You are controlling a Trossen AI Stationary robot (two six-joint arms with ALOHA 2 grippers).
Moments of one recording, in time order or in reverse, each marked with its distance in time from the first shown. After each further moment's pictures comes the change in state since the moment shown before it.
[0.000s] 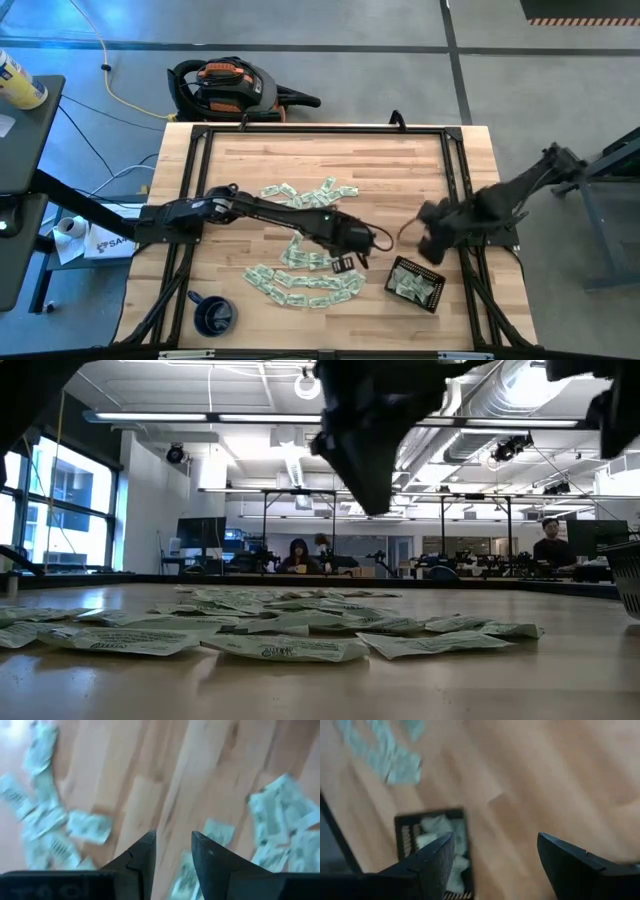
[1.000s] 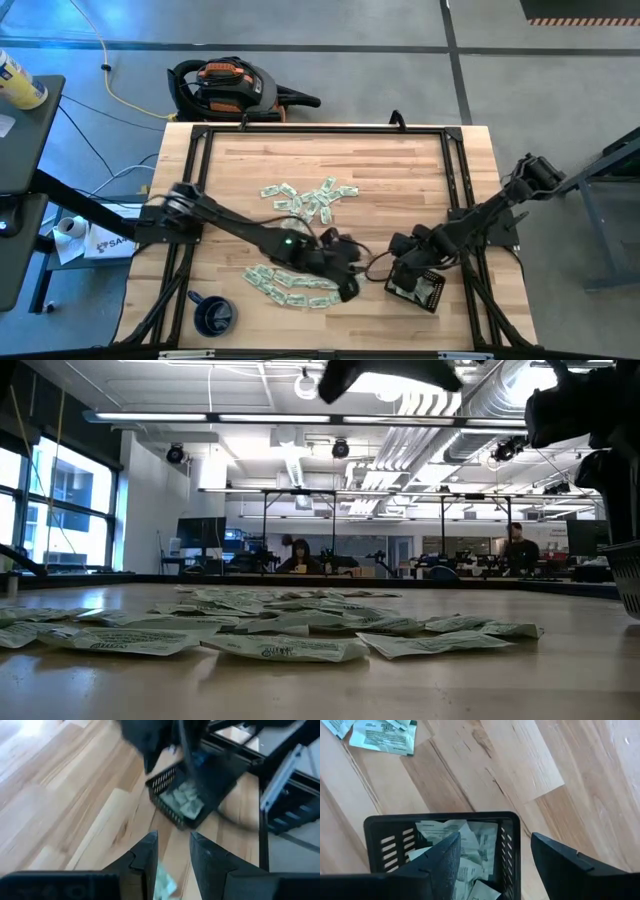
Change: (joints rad) left arm -0.161 -0.307 -0.494 0.827 -0.121 -0.175; right arm 0.051 0.417 -0.065 0.326 -0.046 -0.010
